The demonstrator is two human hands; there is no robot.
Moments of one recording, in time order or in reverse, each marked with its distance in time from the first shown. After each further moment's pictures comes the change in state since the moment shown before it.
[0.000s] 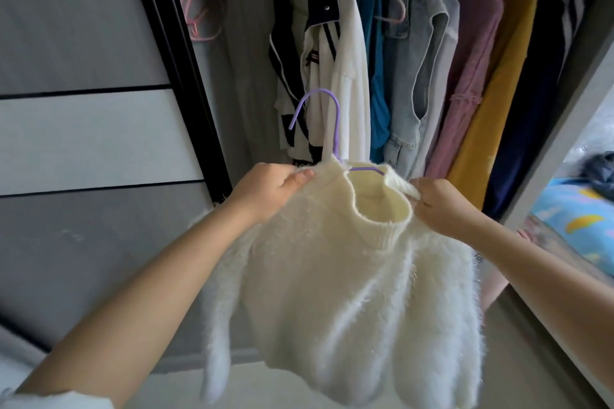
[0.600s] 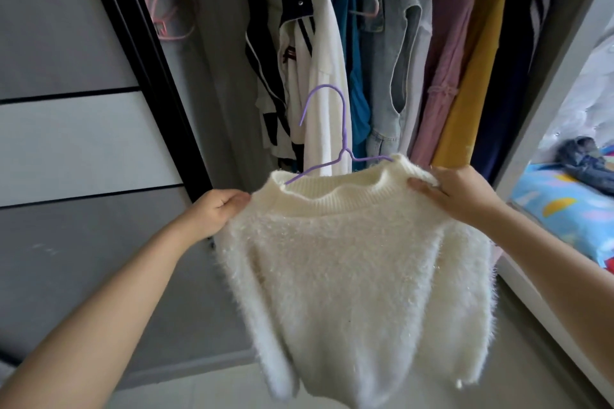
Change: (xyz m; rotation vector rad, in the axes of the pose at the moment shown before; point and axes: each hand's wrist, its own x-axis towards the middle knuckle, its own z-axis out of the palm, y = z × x) left_hand -0.008 -0.079 0.011 -0.271 -0.096 -0.102; right_hand -0.011 0.032 -0.027 -0.145 0.125 0.040
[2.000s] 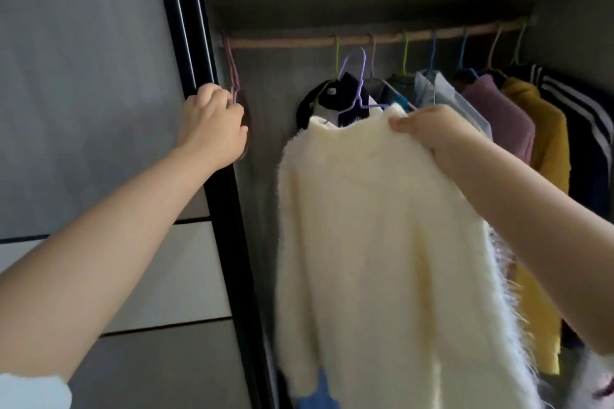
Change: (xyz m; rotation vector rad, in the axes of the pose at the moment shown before) left_hand 0.160 0.093 -0.220 1.082 0.749 0.363; right_hand 0.195 -0.179 -0.091 0.837 0.286 0.182
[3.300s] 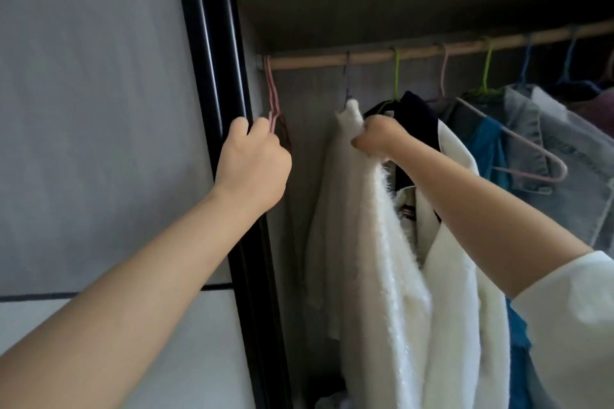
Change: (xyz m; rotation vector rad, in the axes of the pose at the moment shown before) left_hand 0.028 -0.005 0.042 0.501 -0.124 0.182; right_hand 0.158 -0.024 0.152 -0.705 -0.164 -0.359
